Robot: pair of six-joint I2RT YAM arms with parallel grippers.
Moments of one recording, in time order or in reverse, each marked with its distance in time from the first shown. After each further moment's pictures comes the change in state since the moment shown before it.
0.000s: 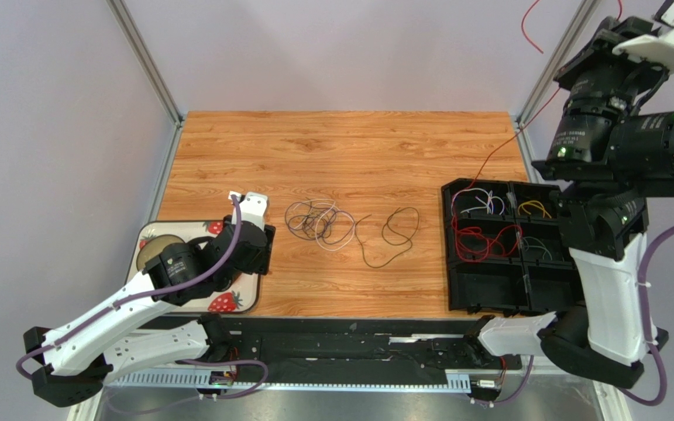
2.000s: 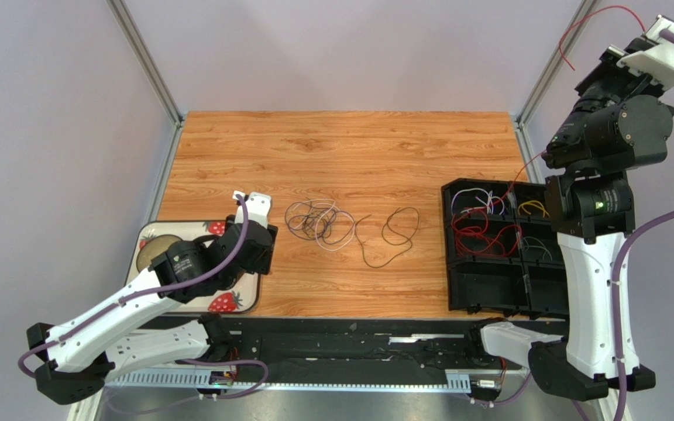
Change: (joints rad) left arm 0.000 0.028 0.000 -0.008 -0.011 -0.003; right arm -0.529 -0.079 -0.294 0.006 -0.190 0.215
